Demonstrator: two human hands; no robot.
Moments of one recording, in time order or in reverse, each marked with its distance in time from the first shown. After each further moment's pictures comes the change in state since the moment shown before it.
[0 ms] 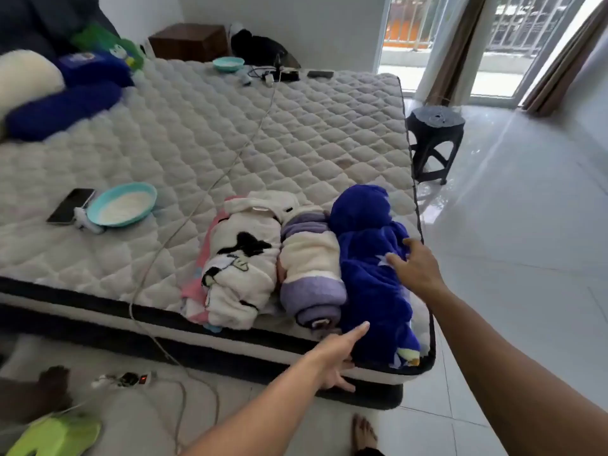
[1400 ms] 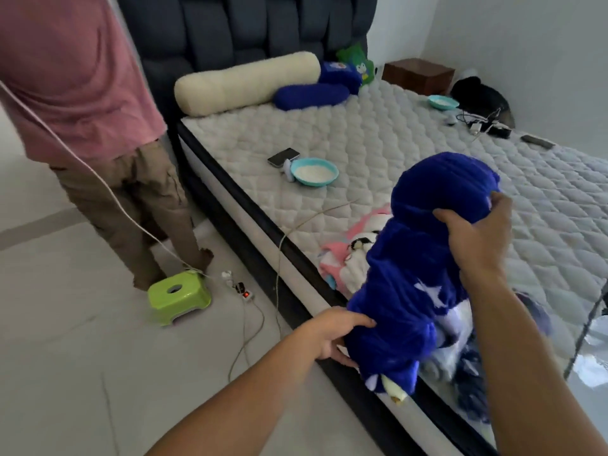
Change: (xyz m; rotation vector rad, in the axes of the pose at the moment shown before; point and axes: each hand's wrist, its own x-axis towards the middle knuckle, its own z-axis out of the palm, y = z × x) left_hand -0.161 -0.058 -0.060 -0.336 0.331 0.287; right_hand -0.127 -0.186 0.022 0.421 -0.107 -0.446
